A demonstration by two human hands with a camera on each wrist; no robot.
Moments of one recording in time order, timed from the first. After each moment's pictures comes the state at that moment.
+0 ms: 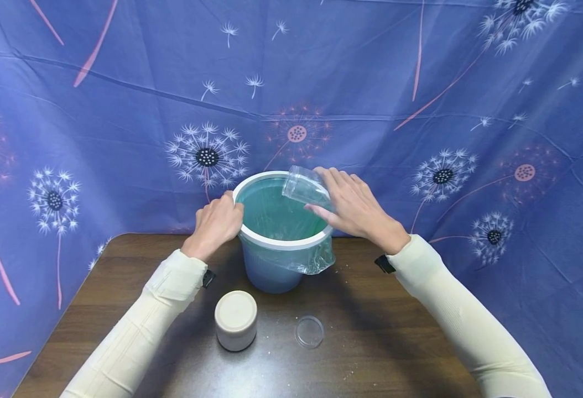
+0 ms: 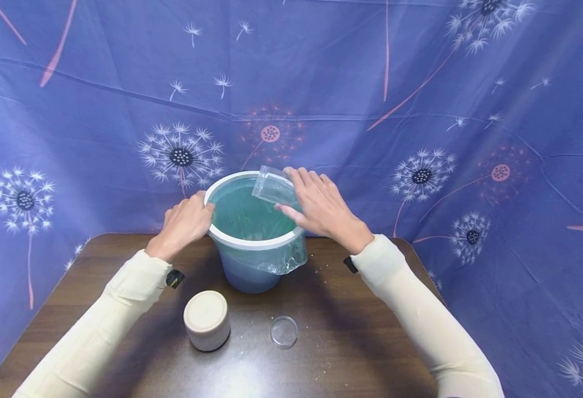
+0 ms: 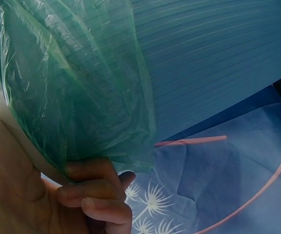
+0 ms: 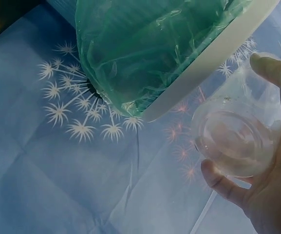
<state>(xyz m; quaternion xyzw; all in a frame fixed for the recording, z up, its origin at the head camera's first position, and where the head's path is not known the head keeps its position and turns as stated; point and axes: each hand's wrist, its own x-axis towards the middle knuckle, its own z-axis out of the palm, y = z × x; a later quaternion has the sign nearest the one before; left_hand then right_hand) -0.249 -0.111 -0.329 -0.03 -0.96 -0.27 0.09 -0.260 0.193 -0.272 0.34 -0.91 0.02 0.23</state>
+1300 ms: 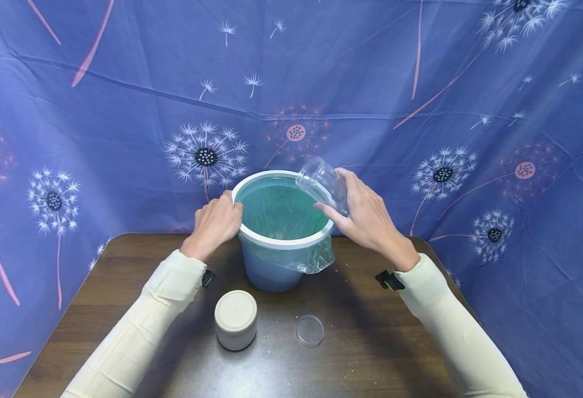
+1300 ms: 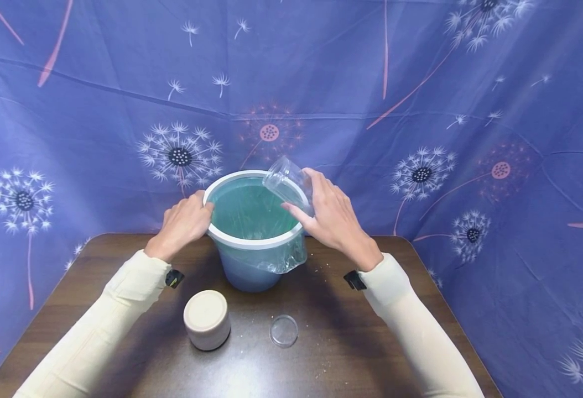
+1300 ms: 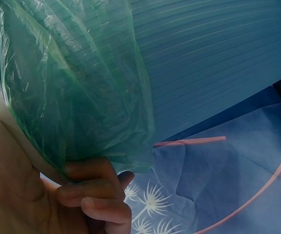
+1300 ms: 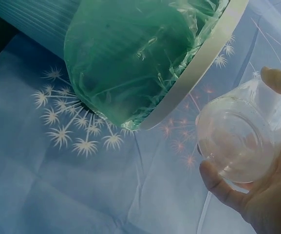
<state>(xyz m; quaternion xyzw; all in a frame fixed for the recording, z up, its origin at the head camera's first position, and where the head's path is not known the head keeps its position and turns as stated) -0.249 -0.111 -0.329 -0.03 -0.96 -0.28 0.09 -0.235 0.206 -0.284 0.27 -0.91 0.19 0.26</state>
